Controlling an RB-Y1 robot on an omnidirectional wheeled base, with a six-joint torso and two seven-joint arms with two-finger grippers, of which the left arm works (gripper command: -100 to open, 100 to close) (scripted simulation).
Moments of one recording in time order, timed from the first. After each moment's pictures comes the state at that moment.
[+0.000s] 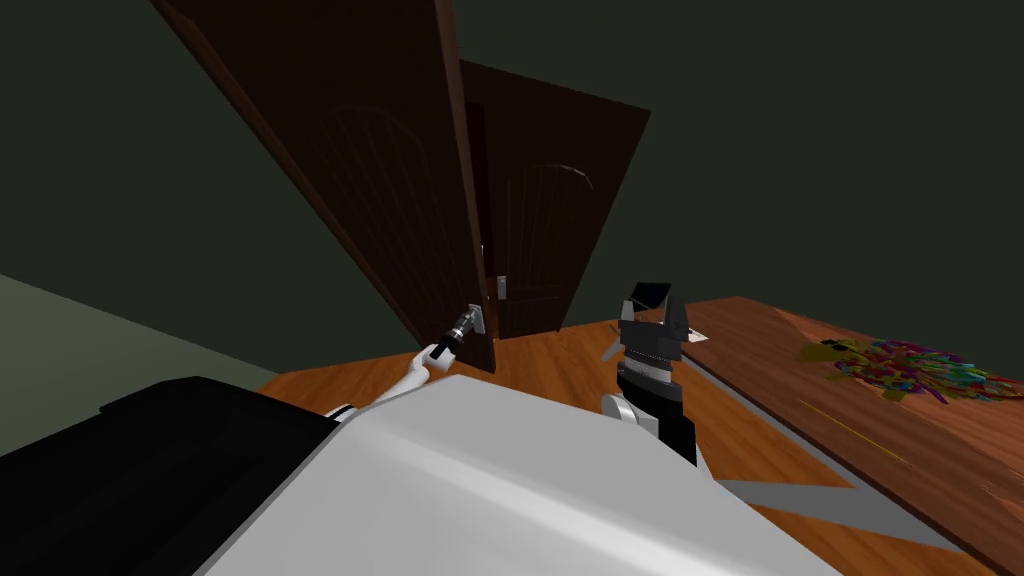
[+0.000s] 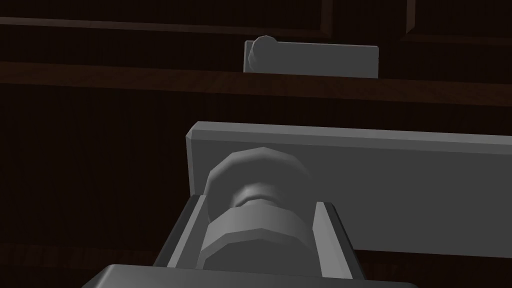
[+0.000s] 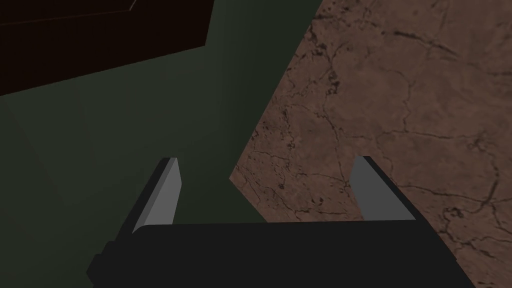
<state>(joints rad) 0.04 0.45 -0.12 -1.21 0.12 -0.43 0.34</state>
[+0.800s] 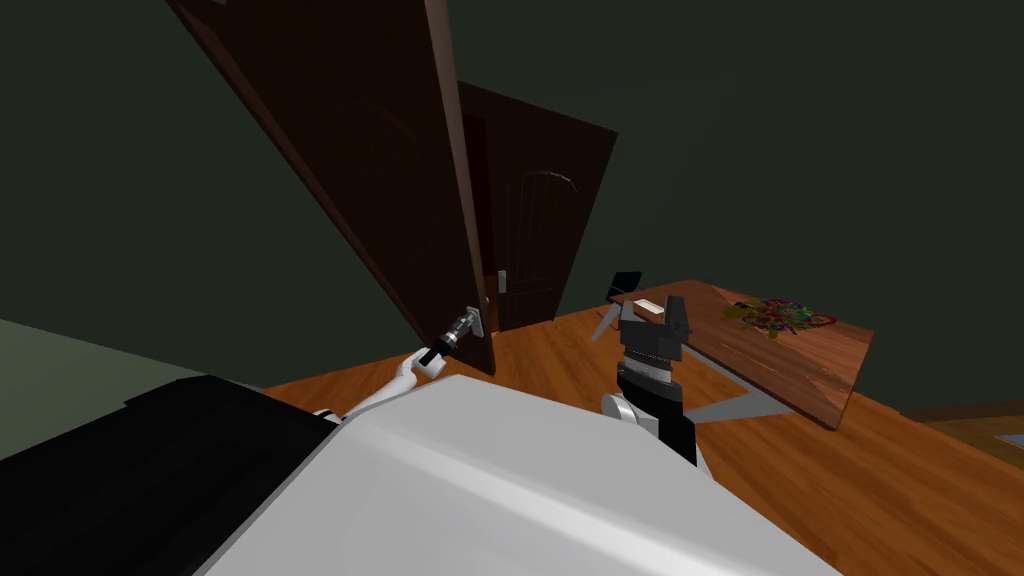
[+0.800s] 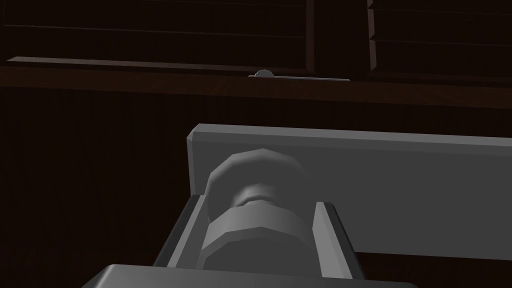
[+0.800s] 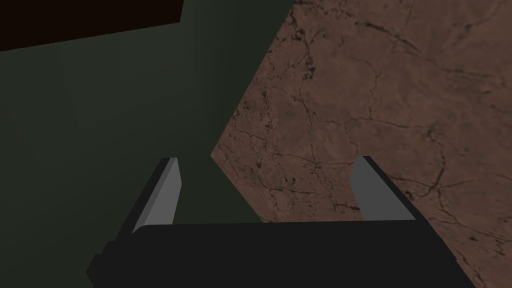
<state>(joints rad) 0.10 0.56 -0.19 -1.24 0.13 -0.53 0.42</state>
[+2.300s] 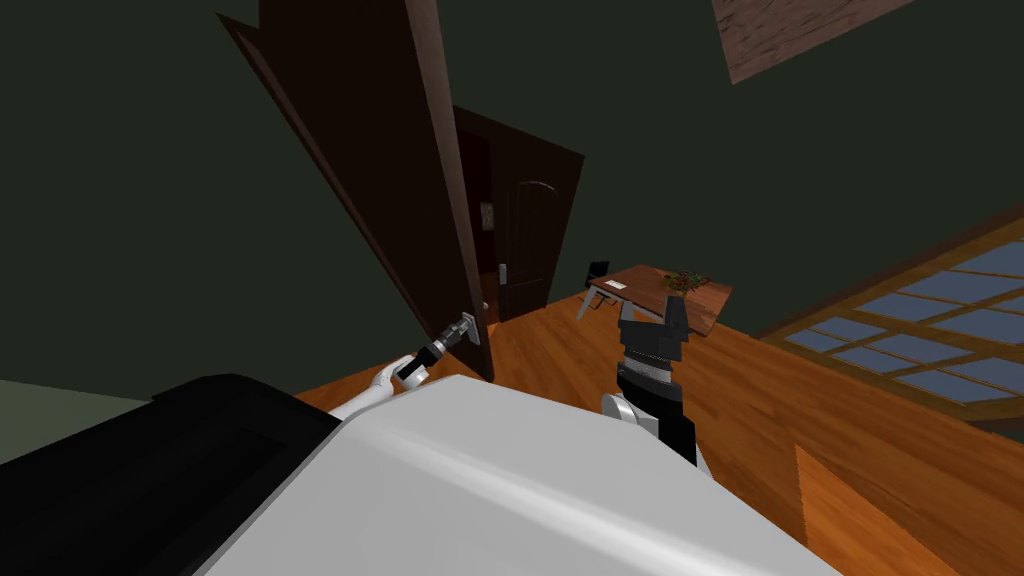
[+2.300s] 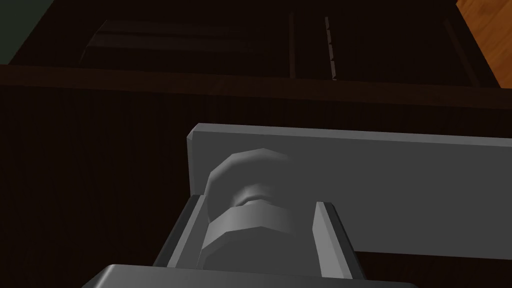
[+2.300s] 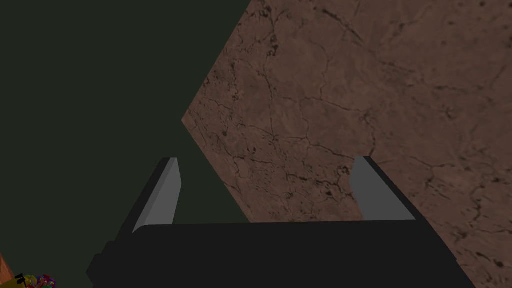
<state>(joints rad) 0.21 0.71 -0.26 -1.26 0.13 -0.70 0.52</state>
